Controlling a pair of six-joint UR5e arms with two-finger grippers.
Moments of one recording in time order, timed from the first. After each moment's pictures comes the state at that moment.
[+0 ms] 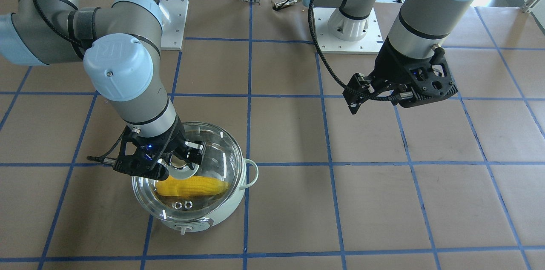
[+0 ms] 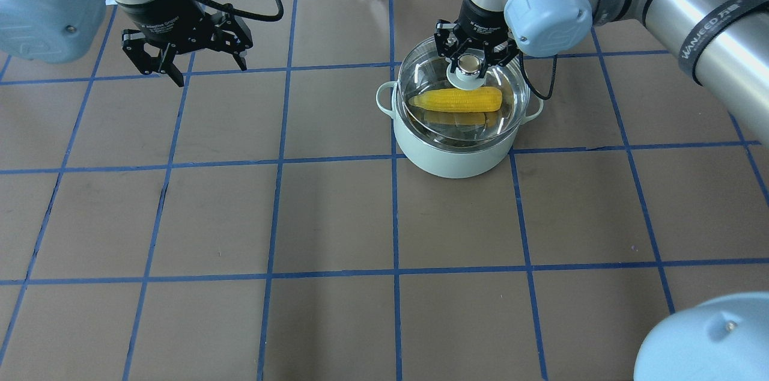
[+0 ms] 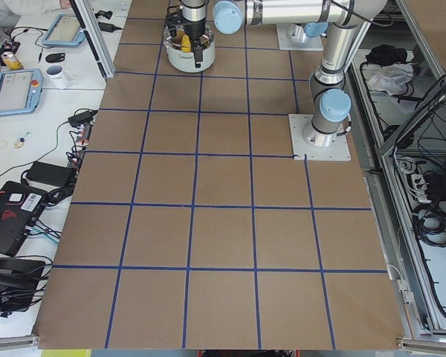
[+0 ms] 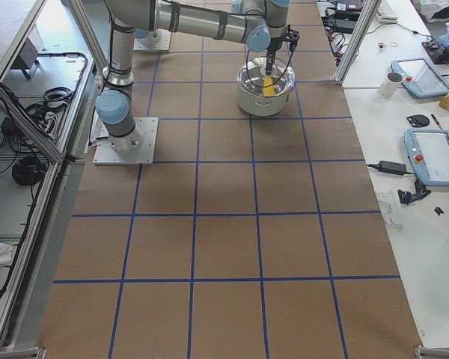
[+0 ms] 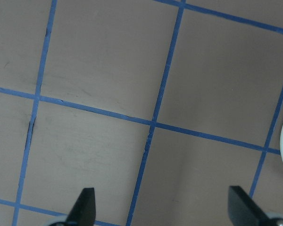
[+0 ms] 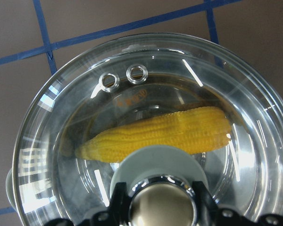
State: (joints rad) left arm -1.56 -1.67 -1.52 -1.48 1.57 -0.24; right arm 1.70 -1.20 1.47 -1.90 -1.52 0.36
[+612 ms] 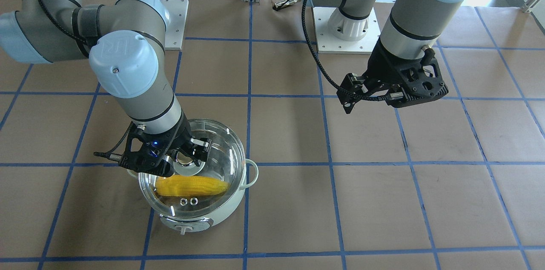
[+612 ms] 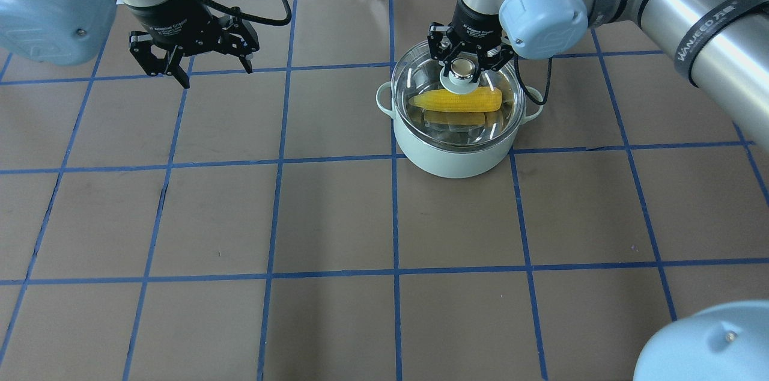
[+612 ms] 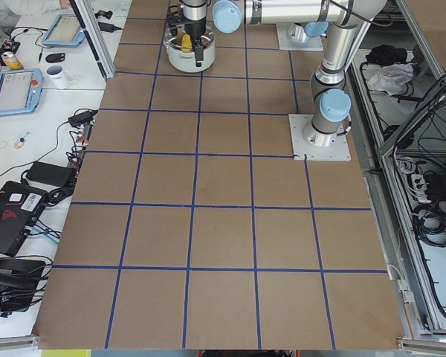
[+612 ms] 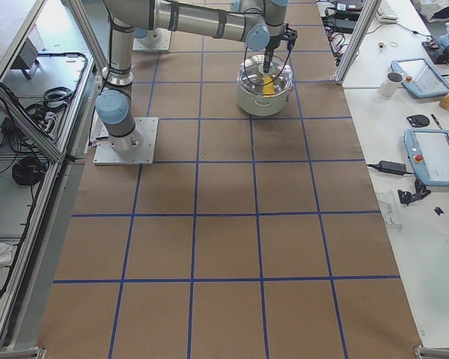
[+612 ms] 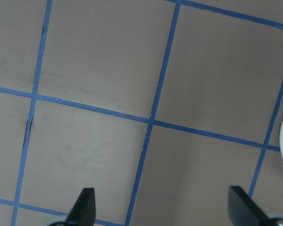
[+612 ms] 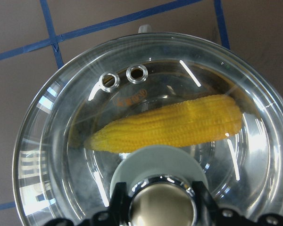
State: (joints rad) left arm -1.57 -1.68 -1.52 -1.48 1.58 -0.24; right arm 1.72 -1.21 1.47 -1.89 -1.50 0.39
